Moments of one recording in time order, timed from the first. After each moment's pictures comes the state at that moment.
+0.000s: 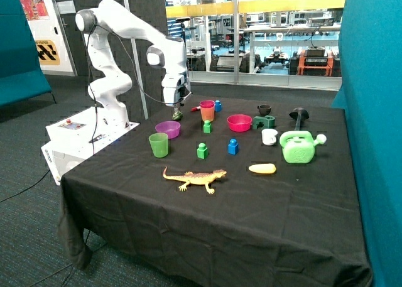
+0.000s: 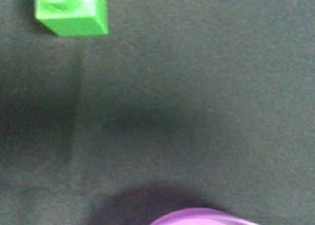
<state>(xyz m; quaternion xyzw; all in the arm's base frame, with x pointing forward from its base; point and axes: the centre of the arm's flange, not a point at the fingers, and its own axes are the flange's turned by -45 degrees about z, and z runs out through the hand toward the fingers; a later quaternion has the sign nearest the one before) 0.480 -0.083 0.411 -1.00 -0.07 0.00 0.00</state>
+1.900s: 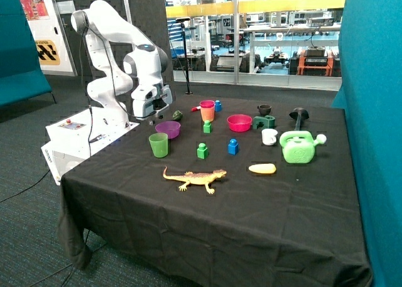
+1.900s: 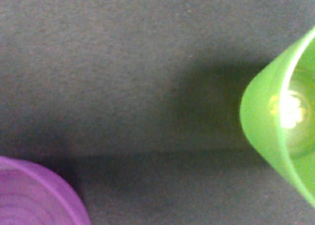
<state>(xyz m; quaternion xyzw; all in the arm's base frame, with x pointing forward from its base) 0.440 -0.205 0.396 -1.00 0.02 0.00 0.00</state>
